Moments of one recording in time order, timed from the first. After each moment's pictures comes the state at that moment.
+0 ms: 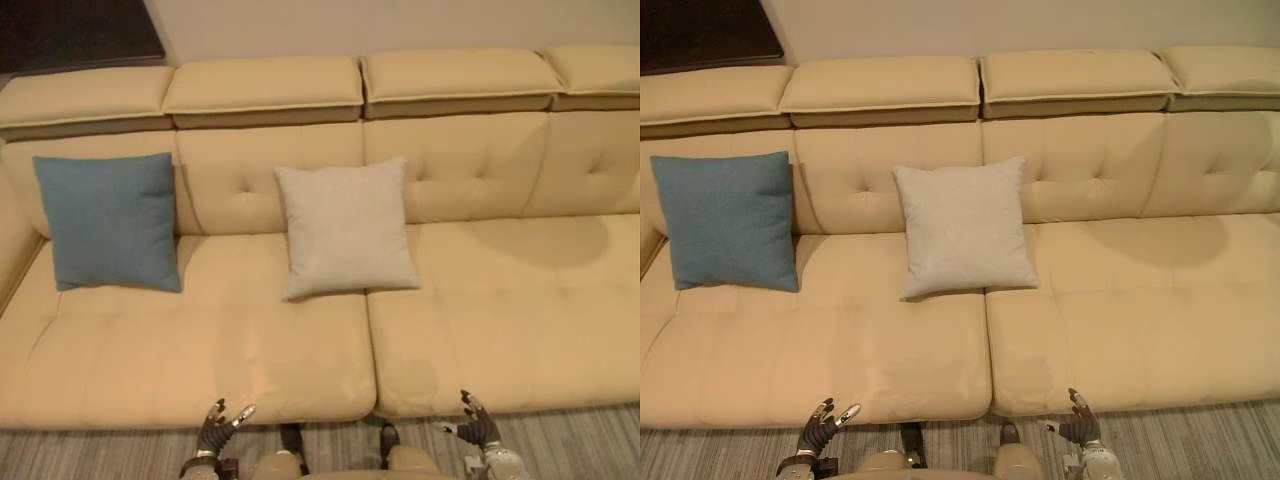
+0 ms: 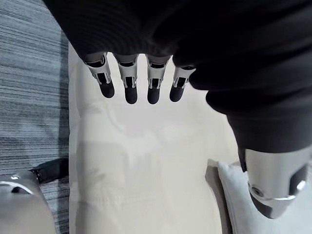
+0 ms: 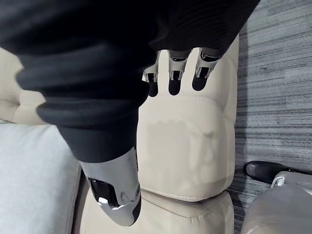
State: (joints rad) left arm 0.21 0.14 0.05 0.82 0.00 -0.23 0.08; right arm 0.19 -0.20 -0.08 0.75 -0.09 -0.20 -0.04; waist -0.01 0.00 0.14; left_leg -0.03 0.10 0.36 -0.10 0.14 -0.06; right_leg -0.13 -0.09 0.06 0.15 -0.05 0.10
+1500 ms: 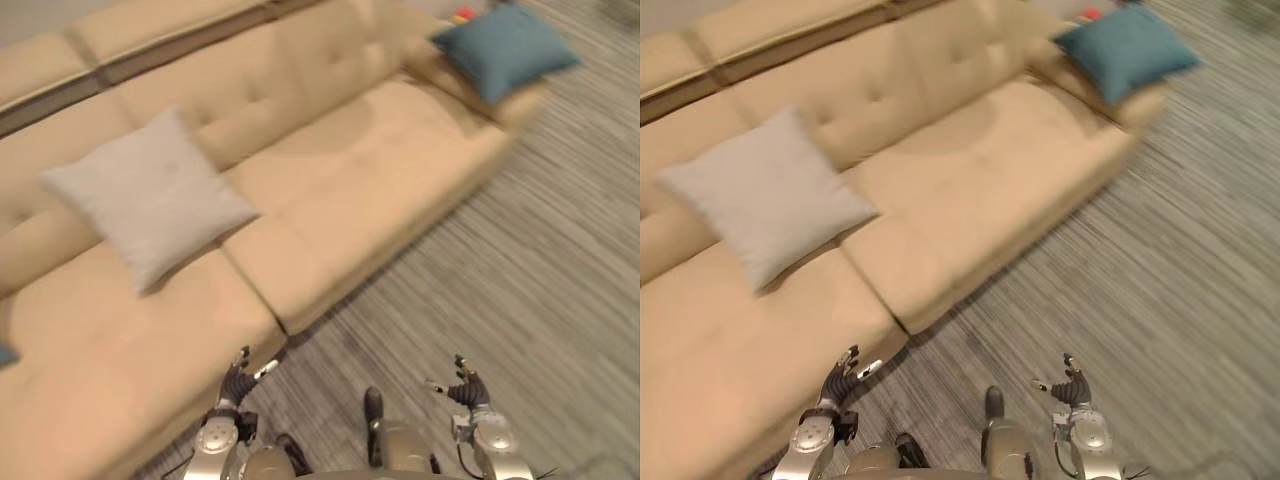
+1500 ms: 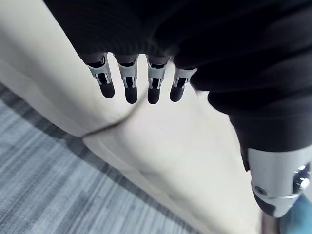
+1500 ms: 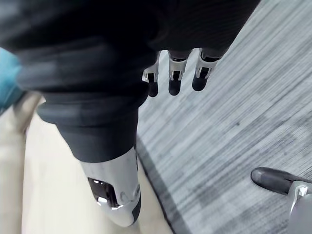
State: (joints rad) left arm 0.13 0.13 -0.07 0.59 0.01 -0.20 0.09; right arm 0.07 -0.18 -0.12 0.73 -0.04 -0.17 -0.09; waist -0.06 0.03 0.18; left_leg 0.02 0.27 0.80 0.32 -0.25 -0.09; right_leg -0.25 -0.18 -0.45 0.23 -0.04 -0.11
